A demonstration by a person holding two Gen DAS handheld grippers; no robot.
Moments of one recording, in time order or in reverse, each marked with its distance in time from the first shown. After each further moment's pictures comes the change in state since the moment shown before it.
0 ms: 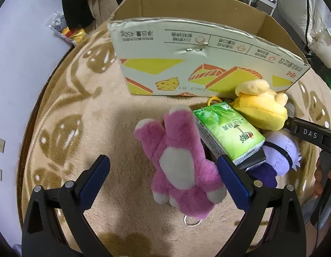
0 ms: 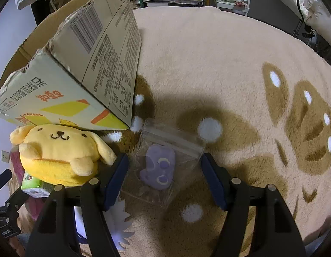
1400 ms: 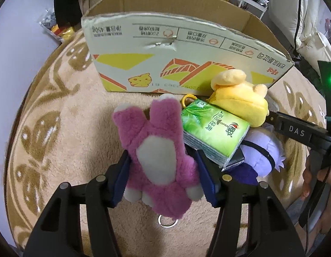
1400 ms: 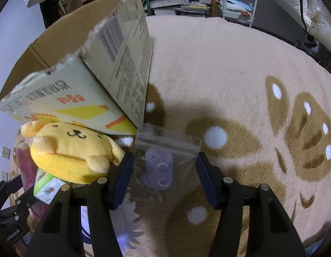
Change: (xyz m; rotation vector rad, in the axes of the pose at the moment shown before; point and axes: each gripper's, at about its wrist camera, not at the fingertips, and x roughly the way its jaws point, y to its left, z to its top) left arm 0.001 -0.014 -0.008 -0.006 -0.020 -0.086; right arm -0.020 0.012 -0.003 -0.046 -0.056 0.019
